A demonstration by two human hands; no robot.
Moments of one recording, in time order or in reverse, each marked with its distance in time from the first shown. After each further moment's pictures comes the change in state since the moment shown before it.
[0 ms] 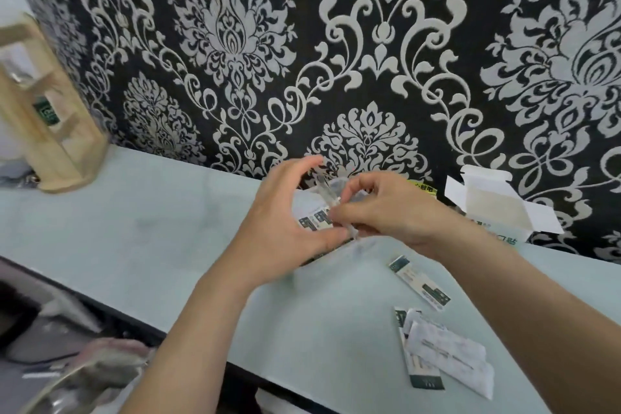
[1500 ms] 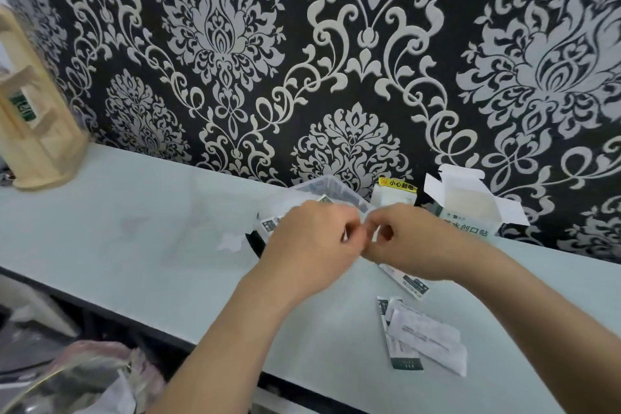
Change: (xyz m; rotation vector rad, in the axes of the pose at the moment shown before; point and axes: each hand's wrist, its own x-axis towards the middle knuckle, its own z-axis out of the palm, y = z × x) left_hand -0.010 0.040 0.036 0.392 -0.120 0.116; right_hand -0.040 0.022 -0.016 -0.793 0.044 -0.050
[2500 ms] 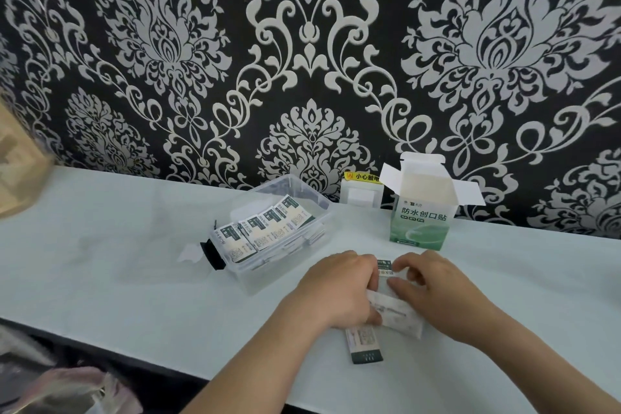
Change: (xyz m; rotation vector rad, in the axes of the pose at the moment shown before) left_hand 0.009 0.045 0.086 0.075 -0.555 -0.017; right_hand -0.051 0.120 0.058 0.092 0.178 0.223
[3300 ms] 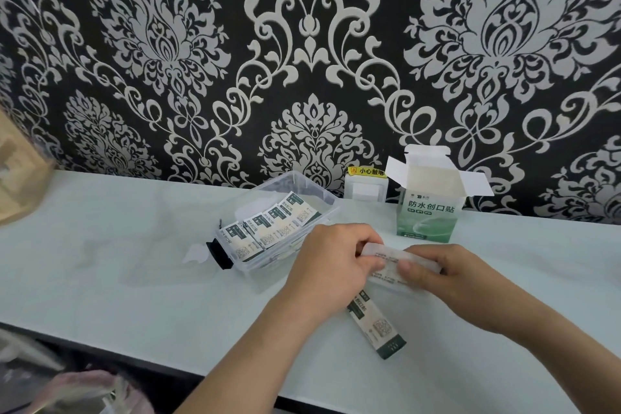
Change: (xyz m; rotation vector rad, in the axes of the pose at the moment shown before) left_hand -0.011 -0.012 -0.011 -0.429 0.410 0.039; right_hand -0.015 -0.020 -0.026 0.439 -0.146 -0.090
